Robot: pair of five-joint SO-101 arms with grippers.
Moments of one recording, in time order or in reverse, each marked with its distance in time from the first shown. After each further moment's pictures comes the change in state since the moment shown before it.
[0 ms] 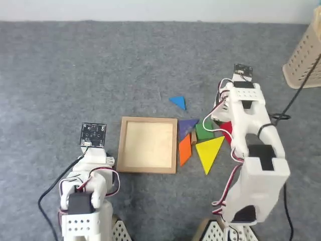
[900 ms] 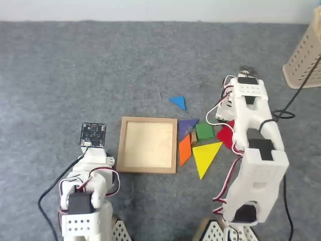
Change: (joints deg) left arm 0.0 0.0 0.0 0.0 0.0; right arm 1.8 4.7 -6.8 5.9 1.4
